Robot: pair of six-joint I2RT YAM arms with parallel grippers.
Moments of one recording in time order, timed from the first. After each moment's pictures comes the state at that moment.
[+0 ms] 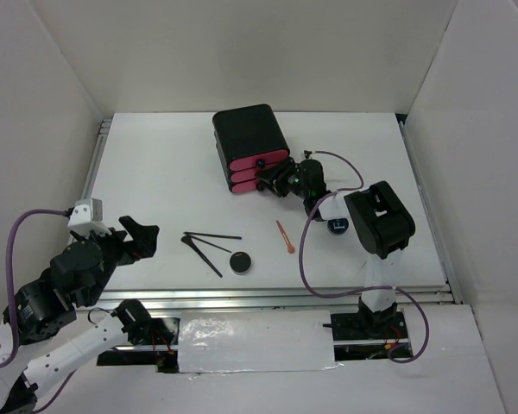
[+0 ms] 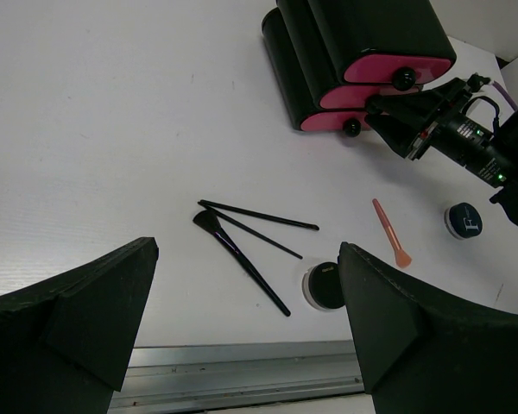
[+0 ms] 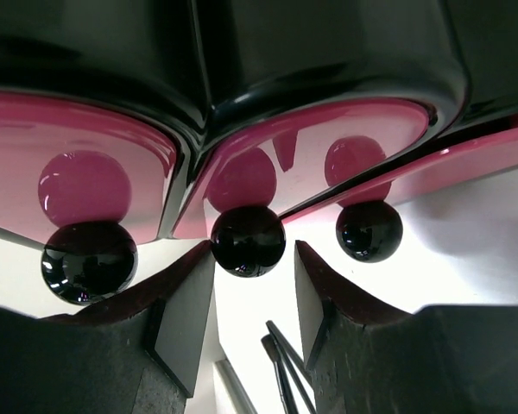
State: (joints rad) left arm -0.79 0.38 0.98 -0.96 -0.64 -0.63; right arm 0.40 1.95 0.93 0.74 -0.30 1.24
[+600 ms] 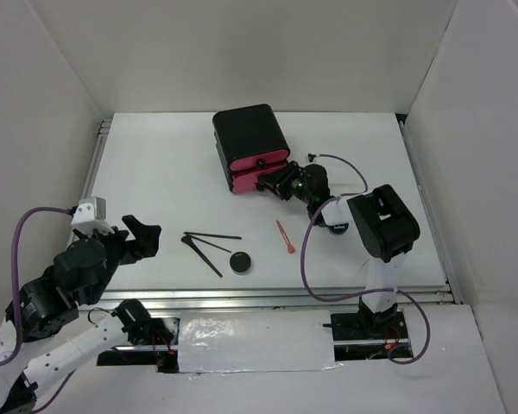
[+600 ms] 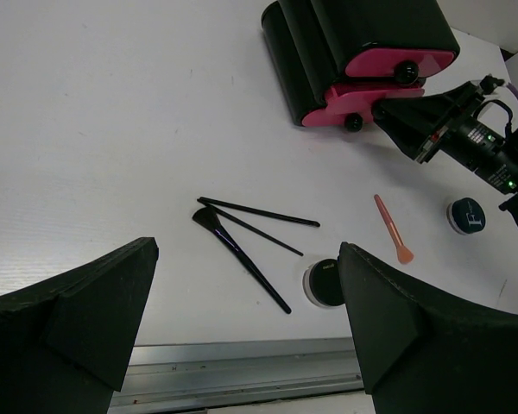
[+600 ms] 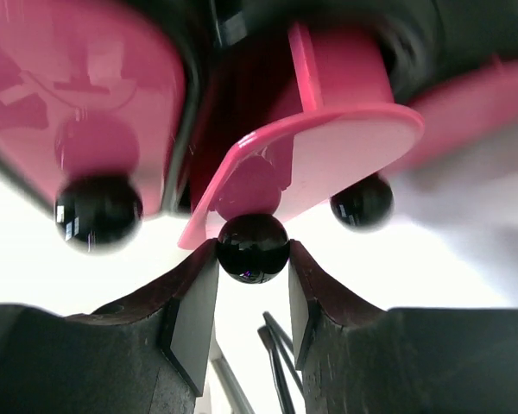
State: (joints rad) left arm -0.79 0.40 0.98 -0.96 -0.63 -0.63; right arm 0.39 1.91 0.87 0.80 -0.28 1.23
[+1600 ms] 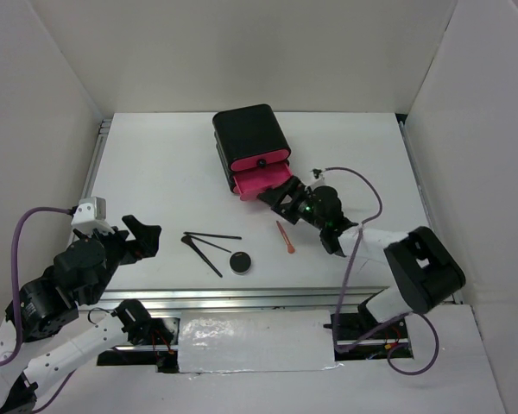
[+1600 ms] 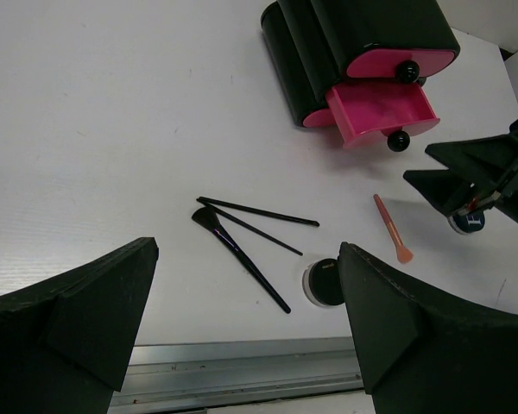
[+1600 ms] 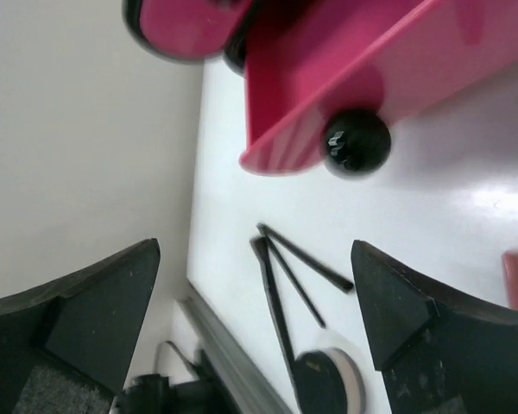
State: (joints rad) left arm -0.79 0.40 0.97 -0.96 -0.63 -0.63; right arm 0.46 1.51 0.53 0.79 -0.27 1.15
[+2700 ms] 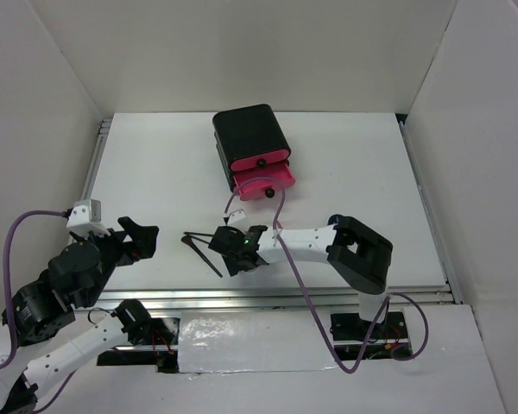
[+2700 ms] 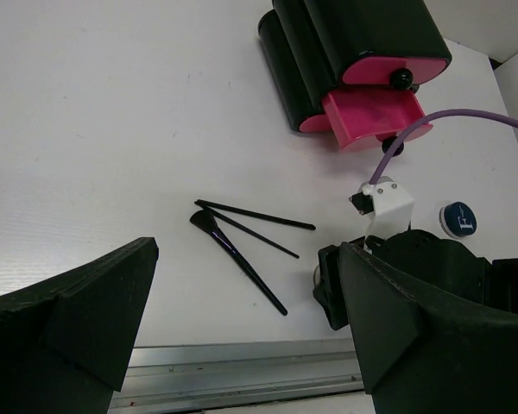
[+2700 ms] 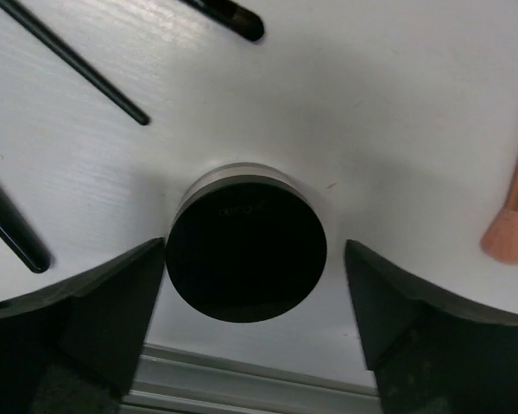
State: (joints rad) left arm -0.79 0.37 0.97 -0.96 -0.63 -0.63; right arm 1.16 1.87 1.23 -0.62 0.45 0.71
